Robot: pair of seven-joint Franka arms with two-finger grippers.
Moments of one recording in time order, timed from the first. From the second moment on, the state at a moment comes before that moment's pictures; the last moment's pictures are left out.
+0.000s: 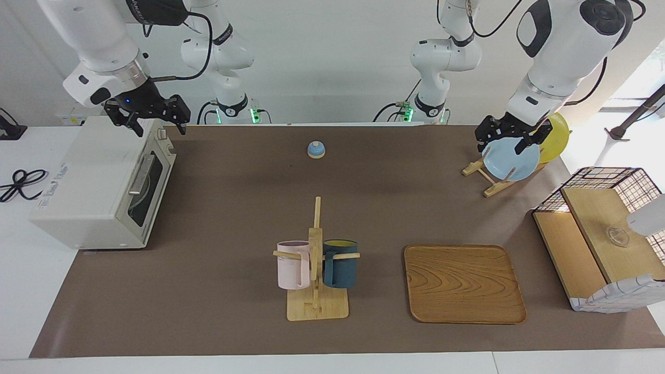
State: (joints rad) left arm -0.13 -0.01 0.00 -1.66 -0.02 1.60 0.03; right arm 0.00 0.03 0.01 -1.48 -0.03 1.39 -0.06
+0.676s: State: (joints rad) left arm -0.13 -0.01 0.00 -1.66 -0.02 1.60 0.03; right arm 0.00 0.03 0.01 -1.48 -0.03 1.39 -0.06
